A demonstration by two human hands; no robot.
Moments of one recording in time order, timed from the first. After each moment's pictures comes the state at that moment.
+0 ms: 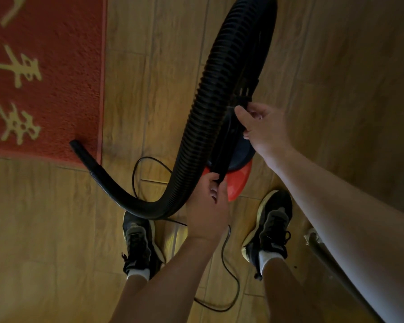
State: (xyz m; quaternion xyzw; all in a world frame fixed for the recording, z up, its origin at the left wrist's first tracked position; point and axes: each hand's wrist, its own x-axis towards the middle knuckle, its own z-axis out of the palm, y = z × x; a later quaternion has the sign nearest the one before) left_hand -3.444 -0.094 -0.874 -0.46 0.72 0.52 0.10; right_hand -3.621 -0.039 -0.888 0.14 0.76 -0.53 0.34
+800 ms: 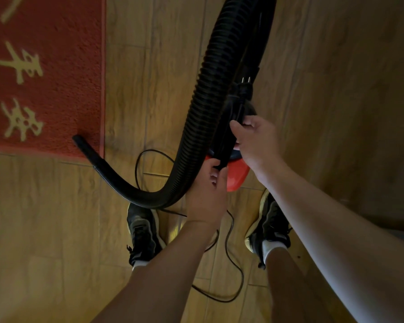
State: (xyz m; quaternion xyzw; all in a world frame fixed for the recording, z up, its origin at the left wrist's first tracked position) left_hand -3.443 -0.104 -0.873 -0.43 0.74 0.51 0.12; right_hand -3.567 -0.039 -0.885 0.16 0.76 -0.52 0.35
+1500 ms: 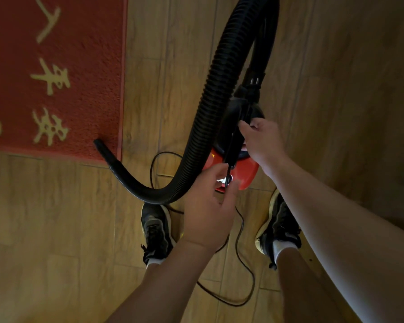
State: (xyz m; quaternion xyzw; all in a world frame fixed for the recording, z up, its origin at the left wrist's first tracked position) left_hand -3.420 -0.121 -0.804 -0.32 0.79 0.52 0.03; right_hand -3.567 -0.044 -0.887 0.17 0.76 -0.52 0.36
